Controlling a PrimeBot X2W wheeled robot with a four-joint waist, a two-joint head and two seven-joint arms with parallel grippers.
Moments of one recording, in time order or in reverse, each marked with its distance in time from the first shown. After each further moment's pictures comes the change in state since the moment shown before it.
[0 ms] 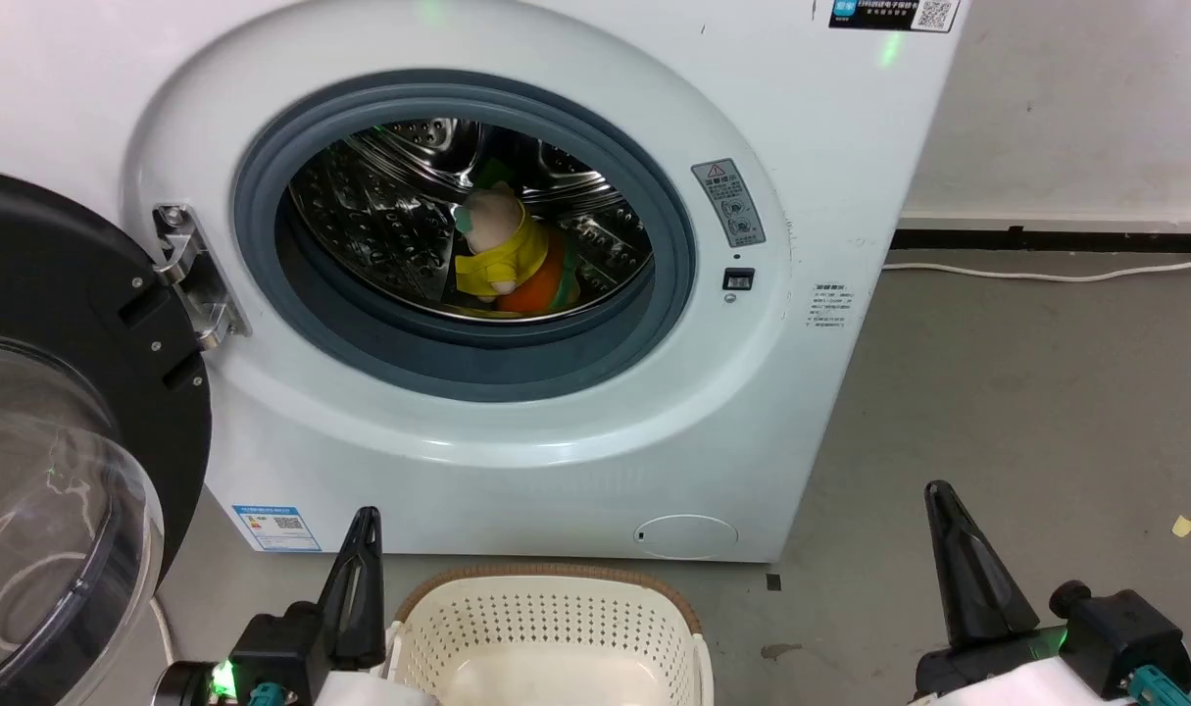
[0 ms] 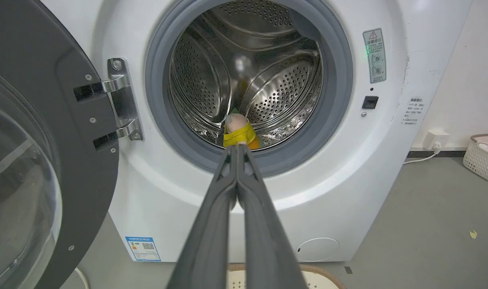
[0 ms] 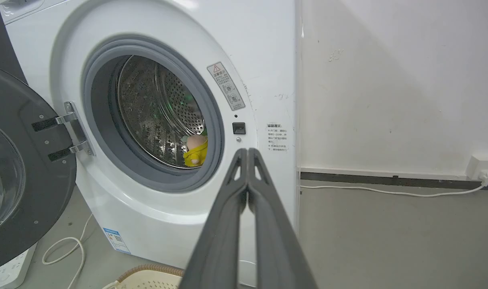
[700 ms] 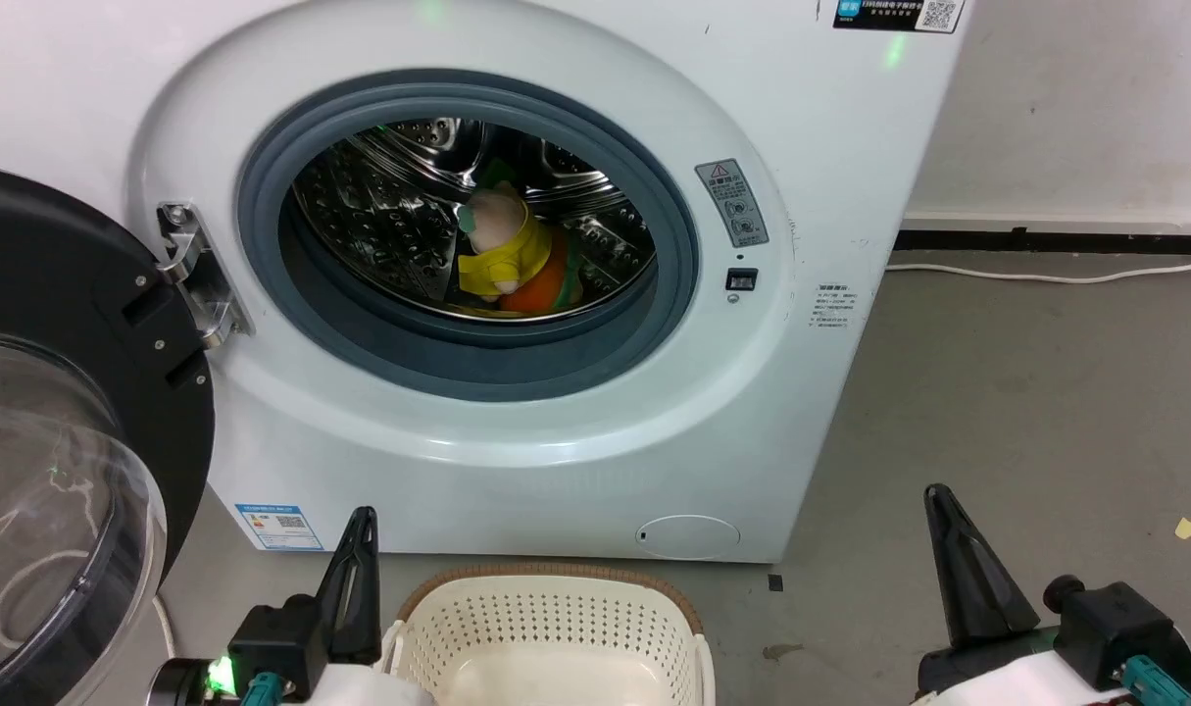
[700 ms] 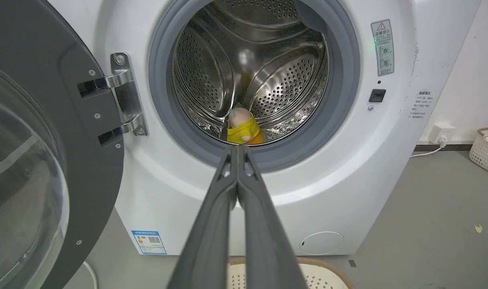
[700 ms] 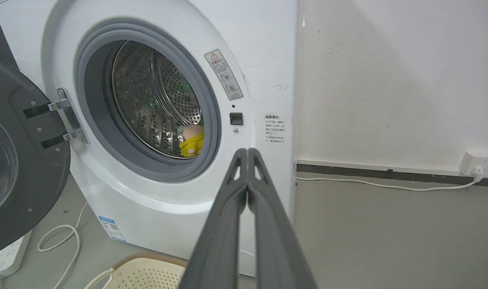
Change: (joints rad) left arm -0.001 -0.013 0.029 -0.004 0.022 -0.019 0.043; right arm -0.002 0.000 -0.009 0.000 -0.022 0.000 0.044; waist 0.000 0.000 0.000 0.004
